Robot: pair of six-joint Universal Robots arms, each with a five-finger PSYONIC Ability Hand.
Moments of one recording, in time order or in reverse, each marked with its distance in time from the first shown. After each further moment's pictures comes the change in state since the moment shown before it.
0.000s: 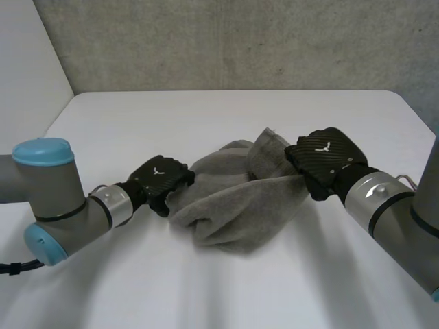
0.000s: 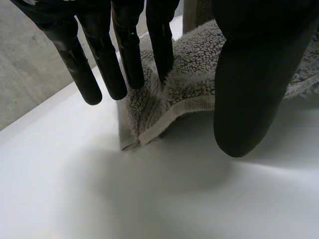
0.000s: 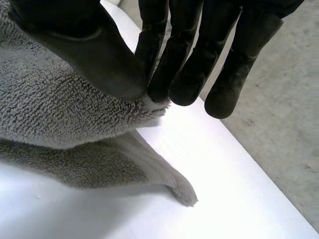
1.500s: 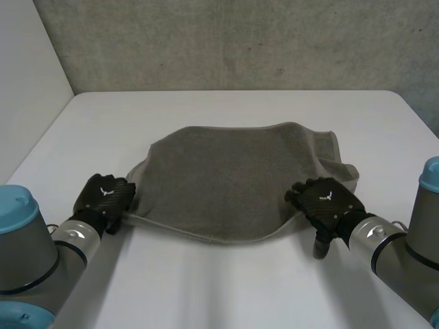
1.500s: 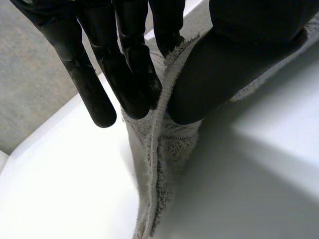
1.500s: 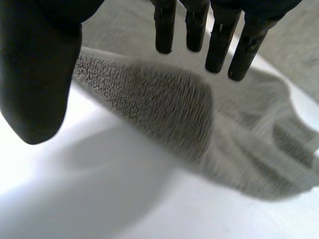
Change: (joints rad) left arm 0.014 0.348 -0.509 0.253 -0.477 -0.003; right arm -0.108 0.100 0.214 -0.116 -0.114 0.005; left_hand 0.600 0.630 0.631 0.632 0.620; right_hand -1.059 -1.059 -1.072 -1.070 -1.102
